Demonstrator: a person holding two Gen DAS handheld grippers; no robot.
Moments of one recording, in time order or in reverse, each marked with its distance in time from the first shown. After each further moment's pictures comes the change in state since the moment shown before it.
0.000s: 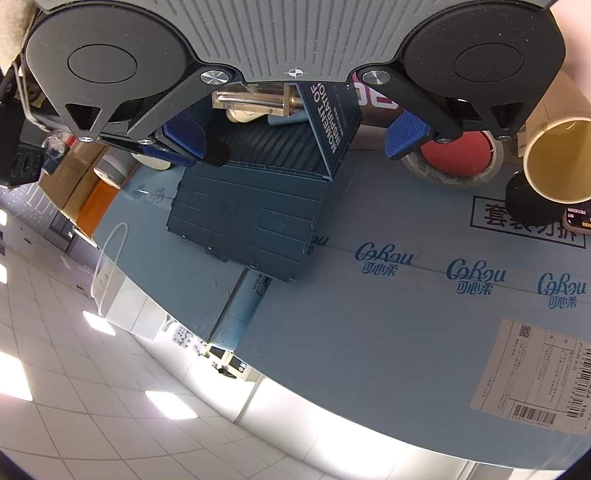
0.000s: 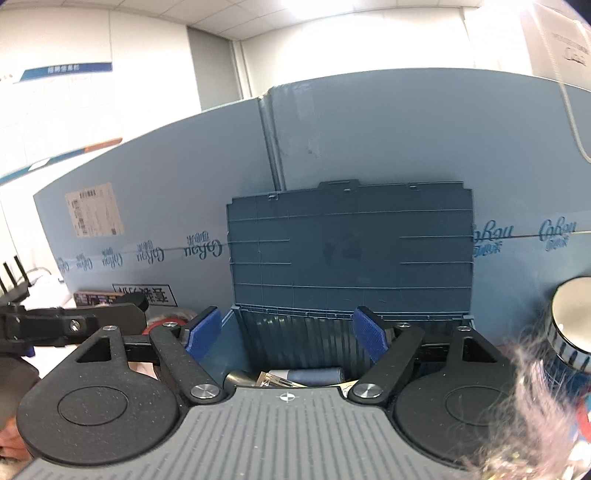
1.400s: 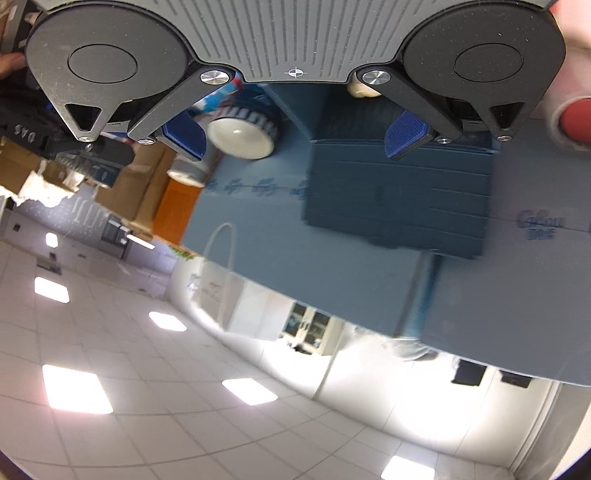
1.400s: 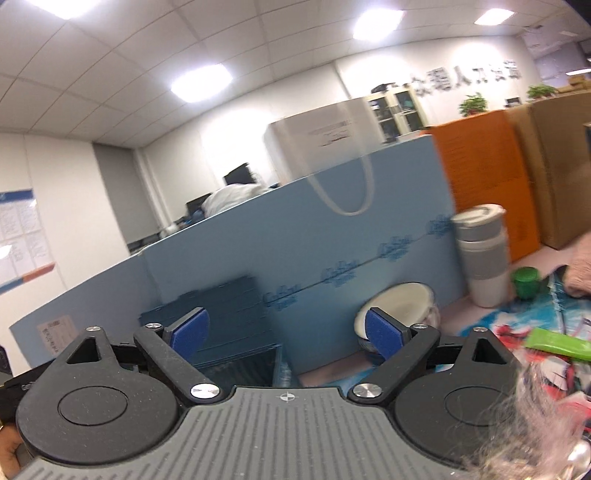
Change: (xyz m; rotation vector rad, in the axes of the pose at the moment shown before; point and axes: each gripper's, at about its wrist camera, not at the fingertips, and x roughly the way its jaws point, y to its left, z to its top) left arm 0.015 -0.121 -0.026 0.155 -0.115 -0.195; right arm -0.190 -0.093 -0.029 0.291 -0.302 -0.239
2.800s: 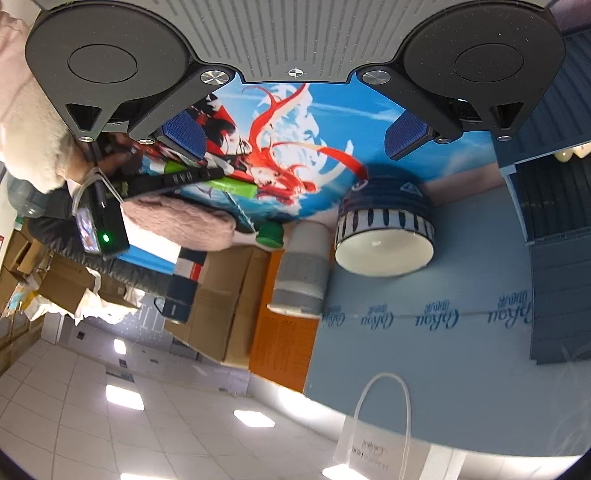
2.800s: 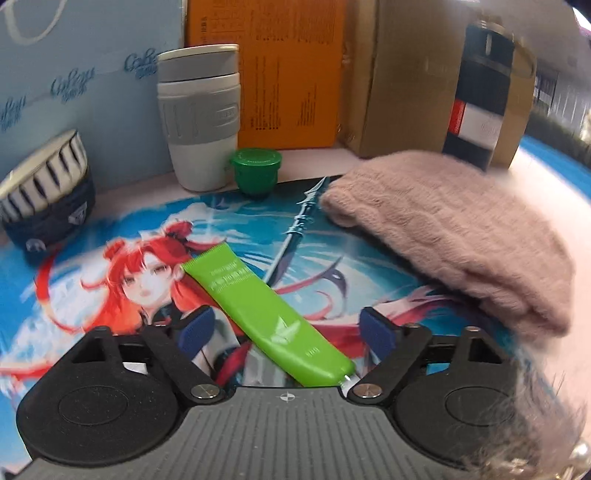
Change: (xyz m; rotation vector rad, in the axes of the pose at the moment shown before) left arm 0.117 -0.105 -0.090 0.199 0.315 -0.212; right arm 0.067 -0.250 -0.022 -0.177 0.436 -0.552
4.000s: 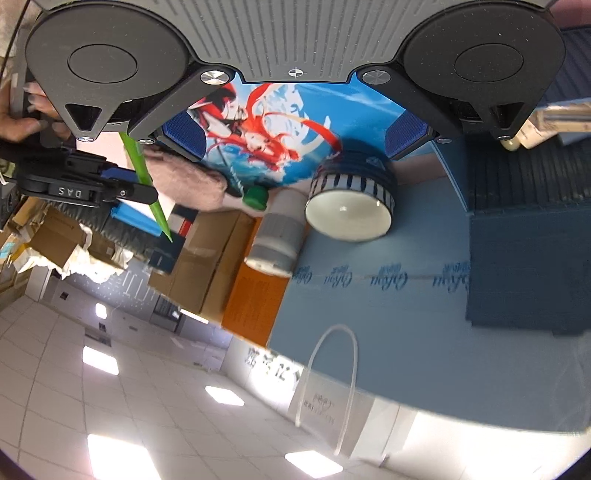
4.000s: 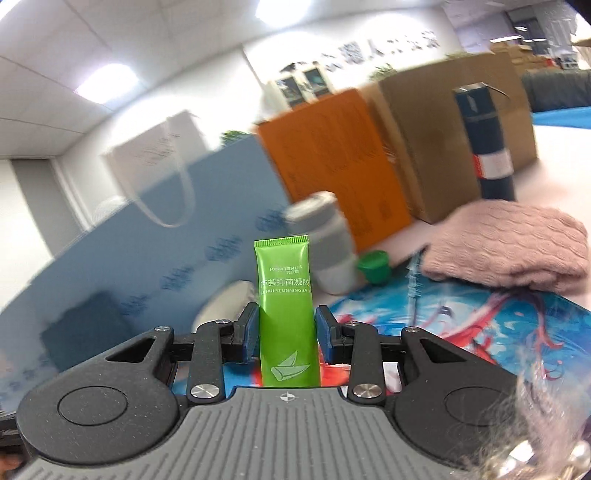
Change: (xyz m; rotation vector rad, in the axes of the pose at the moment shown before) left arm -0.055 0.016 0.031 -0.110 -0.080 0.033; right arm -0.167 0.035 -0.001 0.314 -0.313 0.368
